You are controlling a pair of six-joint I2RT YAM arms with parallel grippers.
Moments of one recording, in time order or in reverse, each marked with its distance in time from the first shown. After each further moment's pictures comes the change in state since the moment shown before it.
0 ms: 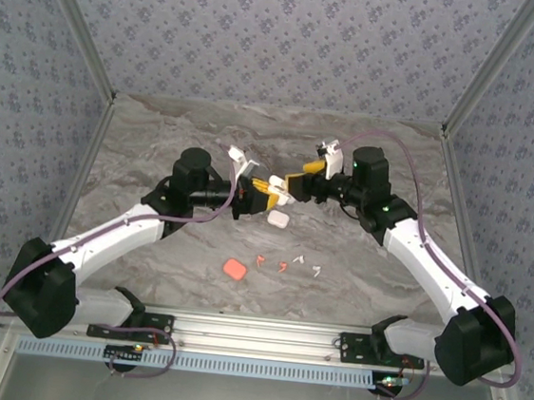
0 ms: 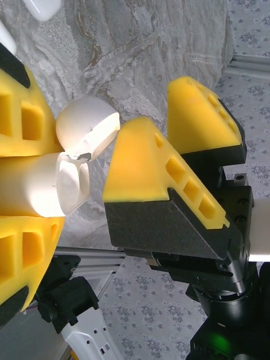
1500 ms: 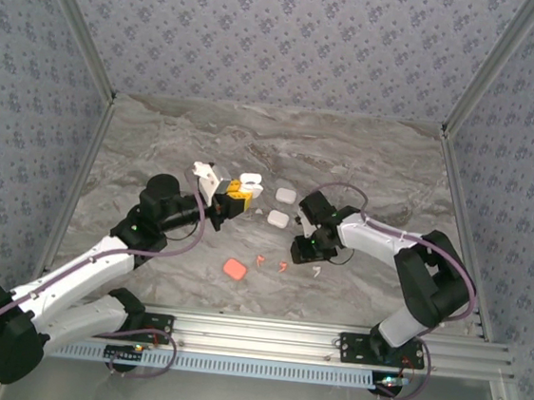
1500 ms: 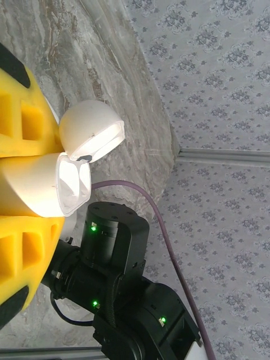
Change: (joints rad) left arm -0.002 -0.315 -0.220 0.023 -0.327 0.209; right arm 0.190 0.360 -0.118 -0.487 0.319 0.175
